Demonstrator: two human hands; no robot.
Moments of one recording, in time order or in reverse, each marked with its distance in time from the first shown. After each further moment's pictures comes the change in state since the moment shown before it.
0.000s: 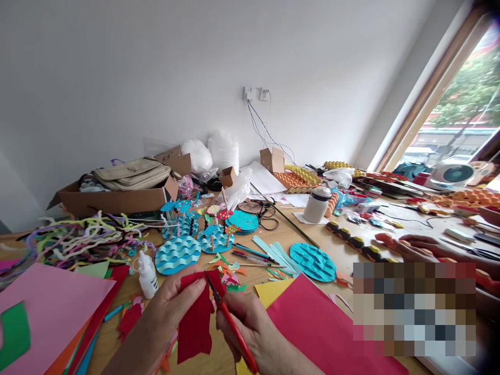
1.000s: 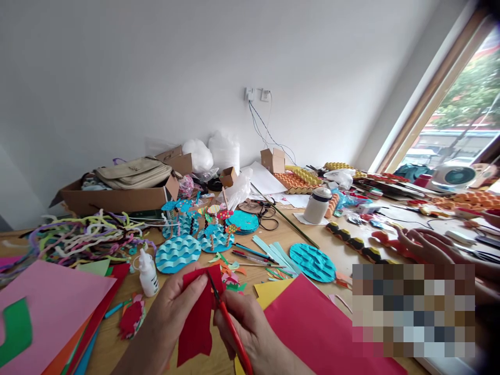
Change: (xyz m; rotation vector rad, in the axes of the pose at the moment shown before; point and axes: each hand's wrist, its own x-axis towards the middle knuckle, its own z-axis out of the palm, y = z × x) left_hand -0.006 0.003 0.014 0.069 0.158 0.077; right_hand 0.001 0.004 0.010 0.105 0.056 -0.064
